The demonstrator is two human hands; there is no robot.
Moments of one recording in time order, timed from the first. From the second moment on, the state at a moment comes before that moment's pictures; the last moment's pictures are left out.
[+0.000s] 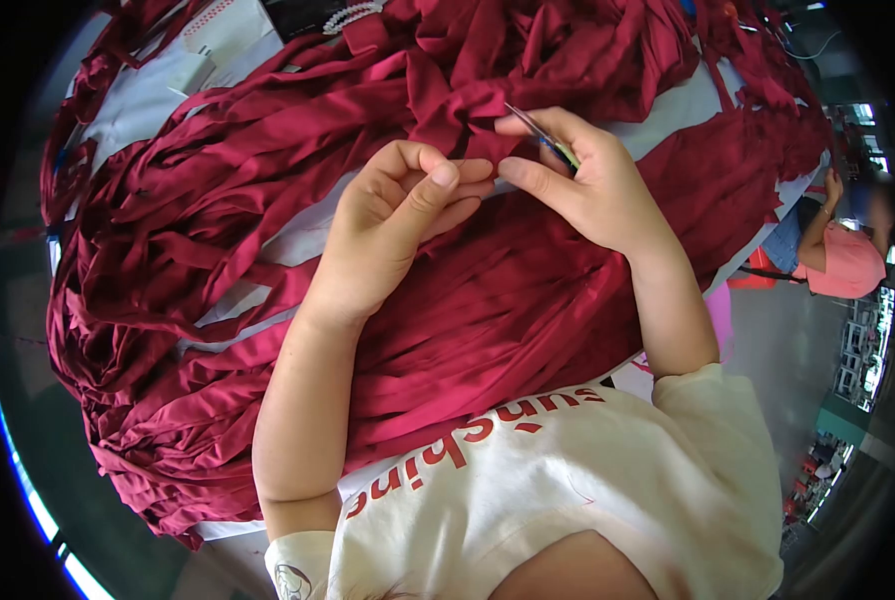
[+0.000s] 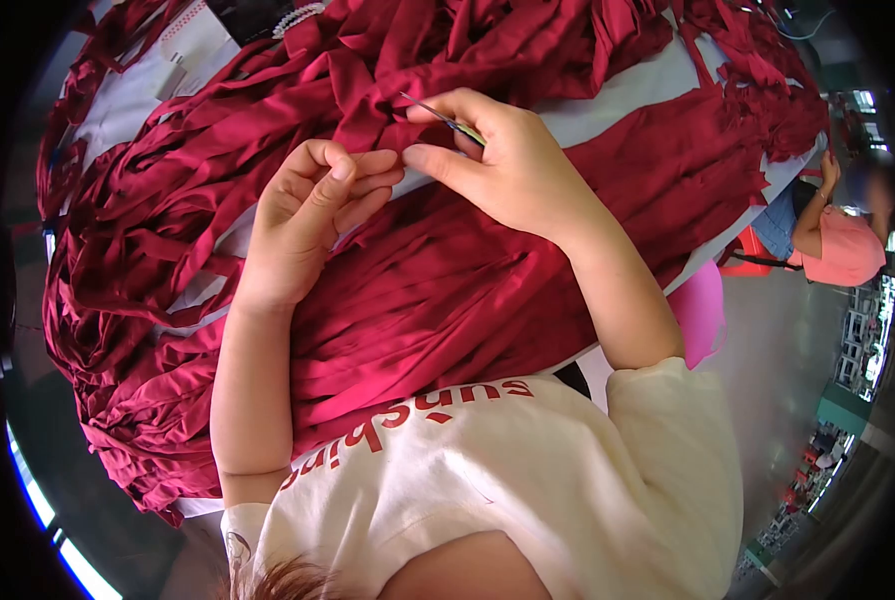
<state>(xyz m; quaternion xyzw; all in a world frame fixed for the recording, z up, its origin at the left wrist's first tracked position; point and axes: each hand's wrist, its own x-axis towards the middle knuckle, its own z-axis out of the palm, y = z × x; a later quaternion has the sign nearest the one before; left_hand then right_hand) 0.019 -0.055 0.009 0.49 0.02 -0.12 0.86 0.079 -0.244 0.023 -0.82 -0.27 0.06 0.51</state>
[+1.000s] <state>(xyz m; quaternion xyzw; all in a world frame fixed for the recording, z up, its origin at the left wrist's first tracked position) 0.016 -0.058 0.015 0.53 -0.01 0.02 0.85 0.056 -0.230 0.042 -0.73 -0.24 0.13 0.63</state>
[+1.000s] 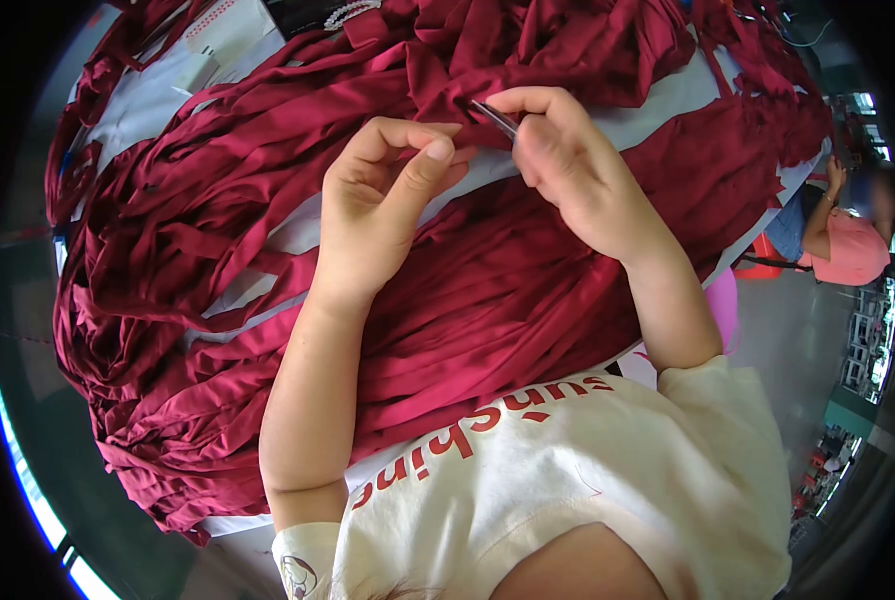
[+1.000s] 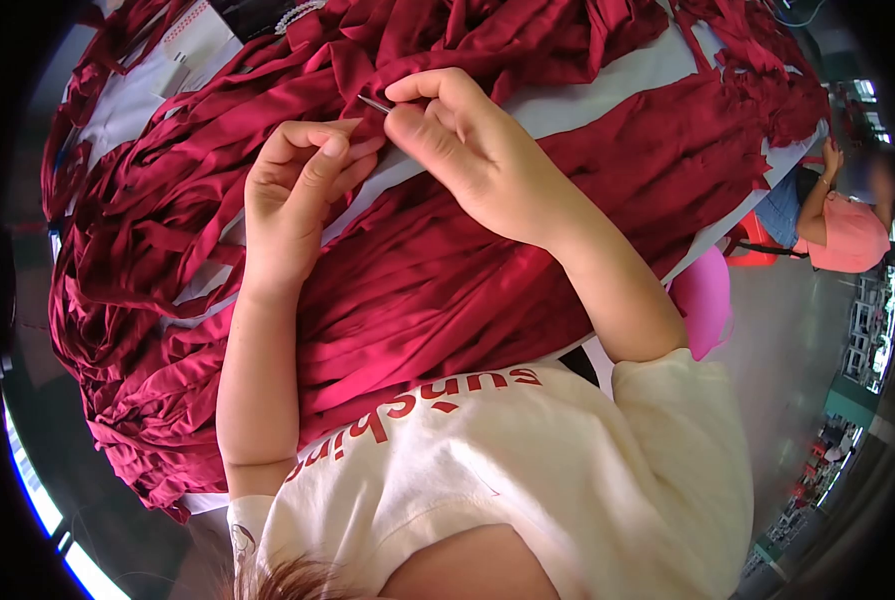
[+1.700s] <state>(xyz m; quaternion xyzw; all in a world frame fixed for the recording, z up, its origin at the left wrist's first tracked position) 0.016 -0.065 0.004 0.67 -0.11 0.09 0.73 0.044 -0.242 0.032 -0.64 -0.14 0.28 0.70</state>
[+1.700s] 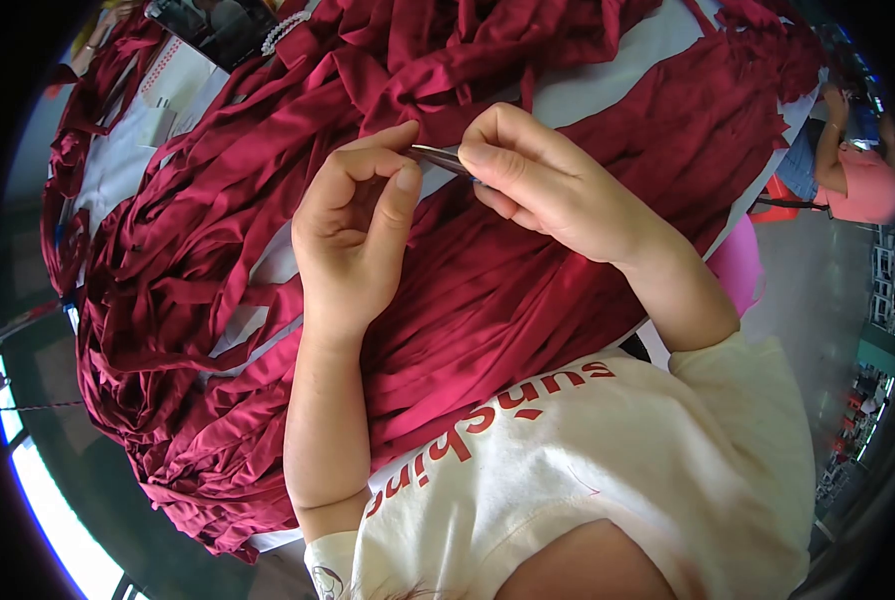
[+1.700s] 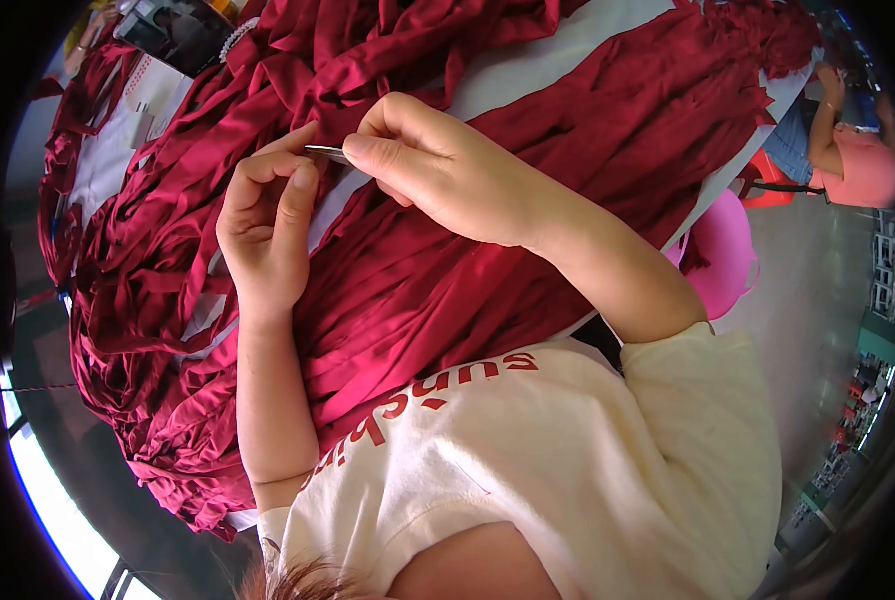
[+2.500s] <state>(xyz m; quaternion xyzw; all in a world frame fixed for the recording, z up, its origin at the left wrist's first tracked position) 0.016 -0.055 0.013 0.56 -0.06 0.01 0.83 0.068 -0.243 0.042 -0.84 -0.25 0.11 0.47</state>
